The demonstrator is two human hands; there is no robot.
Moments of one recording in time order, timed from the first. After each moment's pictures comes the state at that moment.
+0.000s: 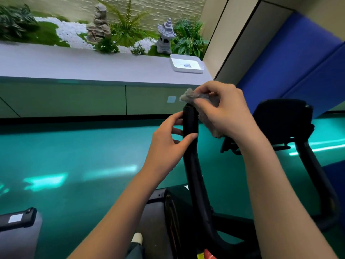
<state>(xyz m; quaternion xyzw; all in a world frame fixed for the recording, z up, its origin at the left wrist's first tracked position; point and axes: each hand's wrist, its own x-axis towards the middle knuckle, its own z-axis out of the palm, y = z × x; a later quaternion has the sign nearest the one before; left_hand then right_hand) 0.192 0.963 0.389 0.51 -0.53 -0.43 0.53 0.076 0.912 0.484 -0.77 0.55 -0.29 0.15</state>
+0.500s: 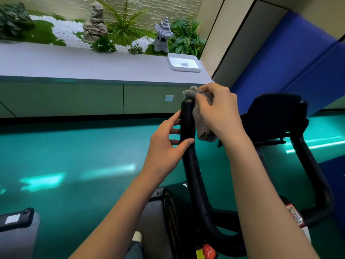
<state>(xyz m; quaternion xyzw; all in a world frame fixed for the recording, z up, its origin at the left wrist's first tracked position) 0.190 0.978 0.381 0.50 -0.52 -0.44 0.54 0.083 0.919 0.466 -0.70 0.64 -0.31 0.12</state>
